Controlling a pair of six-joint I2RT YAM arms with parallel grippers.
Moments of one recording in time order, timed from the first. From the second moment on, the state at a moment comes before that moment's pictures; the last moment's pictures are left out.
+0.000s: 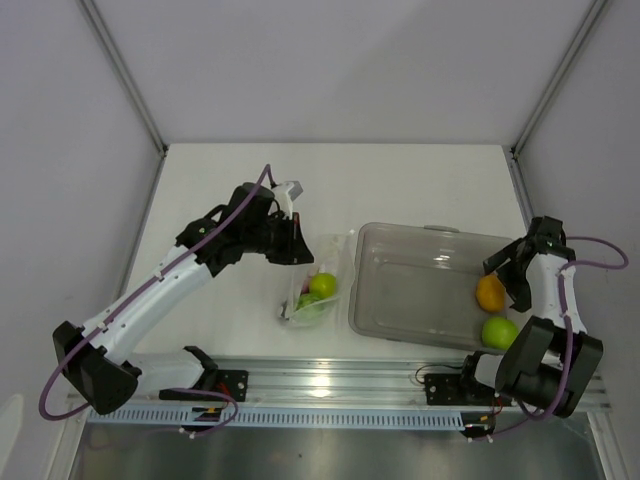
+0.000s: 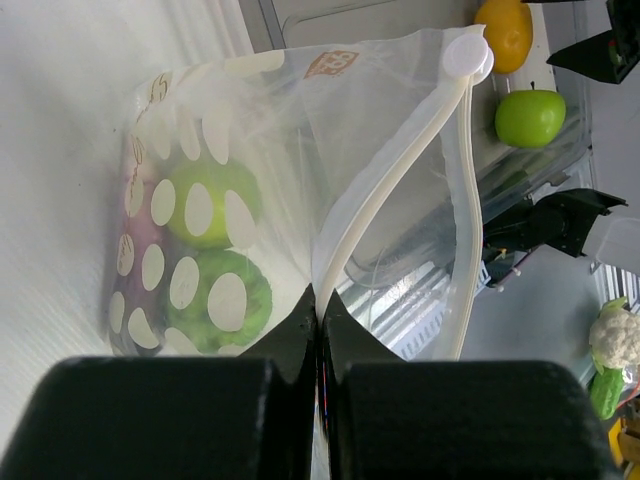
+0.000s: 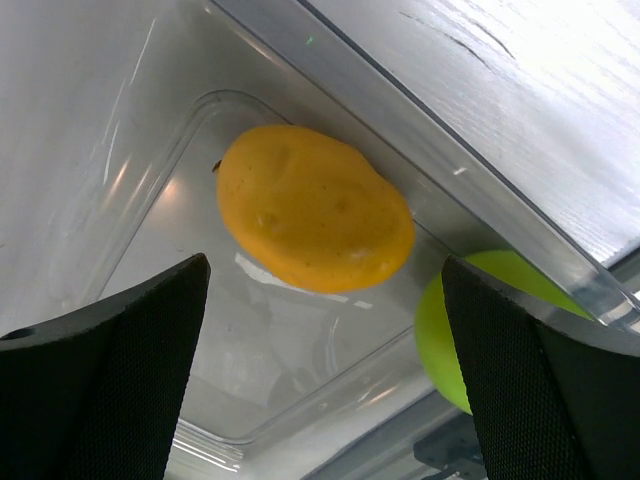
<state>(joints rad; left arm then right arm) -0.65 1.21 1.19 -0.72 0.31 -0.51 -0.40 1.23 0.87 -0.84 0.11 0.63</state>
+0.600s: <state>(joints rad) -0.65 1.21 1.21 -0.75 0.30 -0.52 -0.25 1.43 0.86 -0.68 0.11 0.68</state>
